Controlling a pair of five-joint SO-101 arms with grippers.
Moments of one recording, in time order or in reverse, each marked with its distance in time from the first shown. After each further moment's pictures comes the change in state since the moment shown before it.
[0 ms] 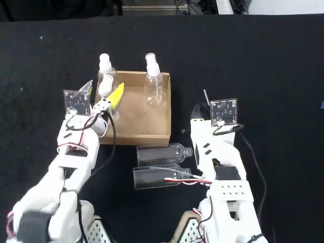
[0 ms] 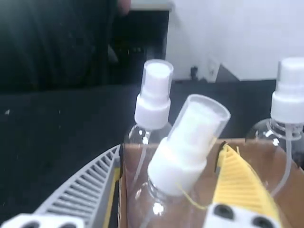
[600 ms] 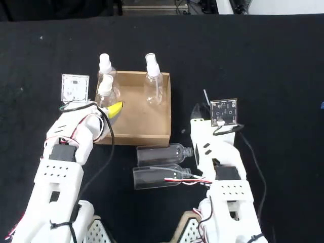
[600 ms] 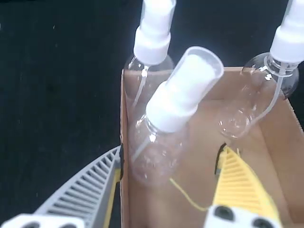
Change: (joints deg) left arm 0.0 -22.7 -12.7 60.9 1.3; right arm 0.0 0.0 0.0 0.0 0.0
